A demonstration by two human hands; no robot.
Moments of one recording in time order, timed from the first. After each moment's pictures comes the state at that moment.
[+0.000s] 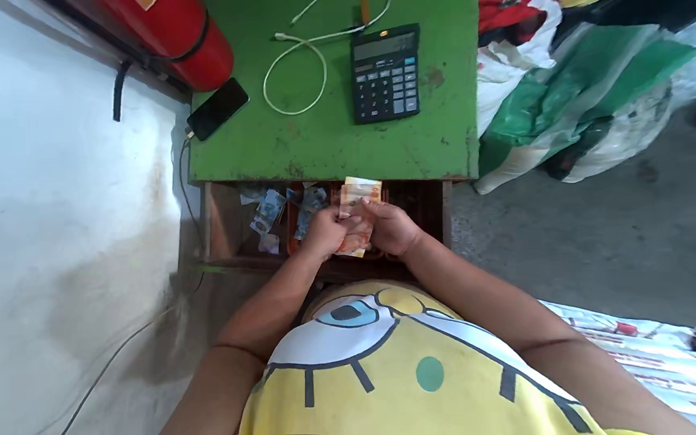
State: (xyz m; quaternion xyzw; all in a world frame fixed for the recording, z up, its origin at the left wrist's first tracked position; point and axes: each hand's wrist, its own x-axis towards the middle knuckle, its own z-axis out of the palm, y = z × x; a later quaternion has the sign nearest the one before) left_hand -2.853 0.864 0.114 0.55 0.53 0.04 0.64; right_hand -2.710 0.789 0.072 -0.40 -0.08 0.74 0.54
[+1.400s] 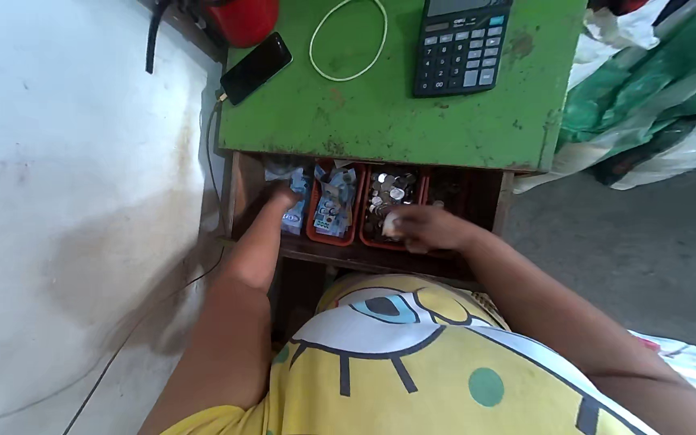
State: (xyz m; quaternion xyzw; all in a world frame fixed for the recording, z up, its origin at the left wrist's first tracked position) left_hand -2.999 0.998 -0.017 0.65 0.65 -0.20 0.33; right_hand -2.691 0.779 0.052 -0.58 -0.45 0.65 0.19
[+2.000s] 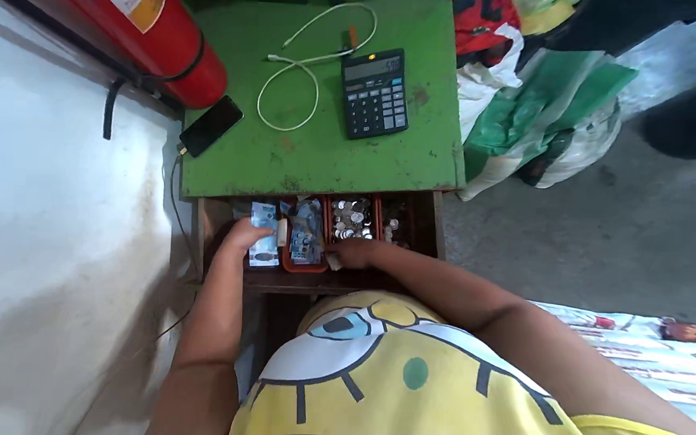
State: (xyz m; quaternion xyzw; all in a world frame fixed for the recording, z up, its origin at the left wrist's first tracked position) left_hand -2.981 0.979 0.075 0.57 0.65 -0.08 0.50; right_hand -2.742 0.824 0.033 -0.52 -0.63 0.57 -0.08
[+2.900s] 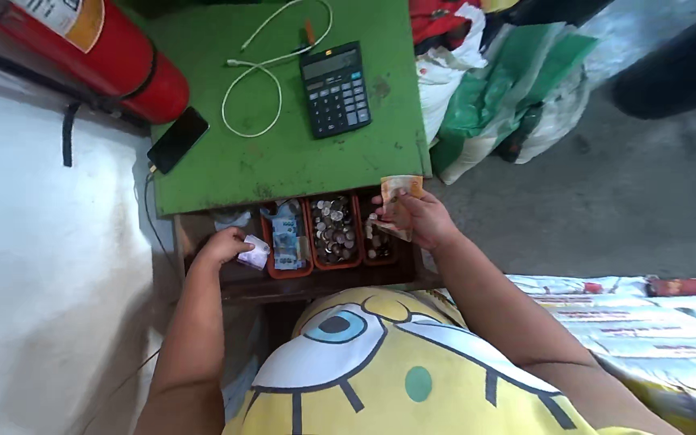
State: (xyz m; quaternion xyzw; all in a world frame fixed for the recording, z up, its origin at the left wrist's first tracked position) left_hand -2.981 0.991 0.077 0.64 0.59 -0.21 0.44; right_hand -2.625 0.748 0.094 -0.57 -0.04 0.56 0.60
